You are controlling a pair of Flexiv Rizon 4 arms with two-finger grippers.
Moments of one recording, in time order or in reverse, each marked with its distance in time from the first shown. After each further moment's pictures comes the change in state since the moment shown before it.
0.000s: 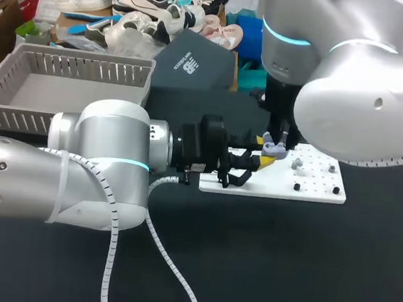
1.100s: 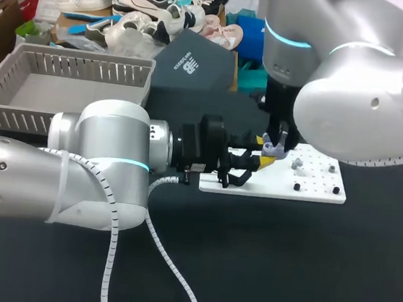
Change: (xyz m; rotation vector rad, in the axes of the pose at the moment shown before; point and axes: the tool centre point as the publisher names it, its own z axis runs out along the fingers) left arm 0.000 0.000 0.000 0.000 0.000 0.000; right arm -0.002 0.003 0.010 -0.009 0.020 -0.005
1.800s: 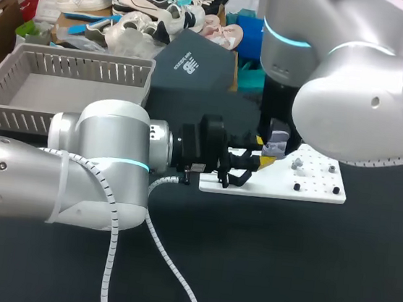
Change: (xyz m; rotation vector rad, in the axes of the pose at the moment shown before) left arm 0.000 0.000 0.000 0.000 0.000 0.000; right arm 0.011 0.005 -0.008 -0.020 0.008 -0.036
